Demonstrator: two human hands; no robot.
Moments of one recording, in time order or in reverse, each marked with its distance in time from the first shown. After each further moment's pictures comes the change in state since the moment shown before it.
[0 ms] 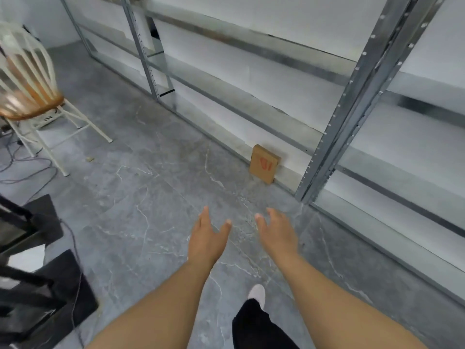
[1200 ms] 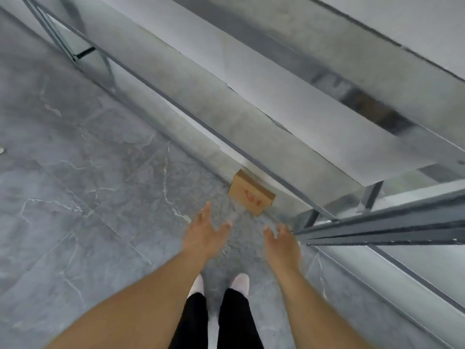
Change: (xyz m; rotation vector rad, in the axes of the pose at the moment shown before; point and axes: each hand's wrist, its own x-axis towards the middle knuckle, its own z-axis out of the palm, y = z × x) left_hand 0.573 0.155 0.114 0.280 -0.416 -0.094; right_hand 0.540 -0.053 0.024 0.140 -0.001 0.523
